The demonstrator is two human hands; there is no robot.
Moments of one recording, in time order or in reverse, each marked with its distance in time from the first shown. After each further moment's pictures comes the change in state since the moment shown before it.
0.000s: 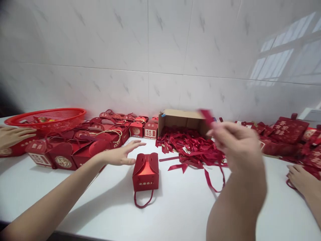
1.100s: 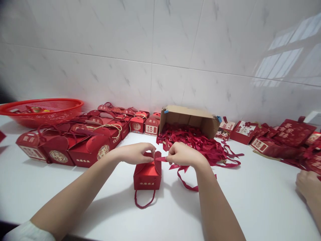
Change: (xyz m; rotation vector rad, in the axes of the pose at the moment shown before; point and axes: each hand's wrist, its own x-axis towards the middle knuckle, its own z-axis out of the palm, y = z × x) left_hand 0.030 0.040 0.007 0.065 -0.048 -0.040; right_hand 0.010 0.026 0.111 -0.484 -1.060 0.481
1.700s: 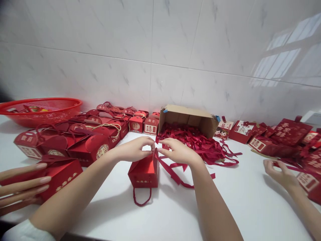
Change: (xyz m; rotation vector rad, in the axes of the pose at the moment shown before) left_hand 0.000 0.001 0.003 -0.041 0.229 0.146; right_hand 0.010 0.005 0.009 0.026 0.227 -0.288
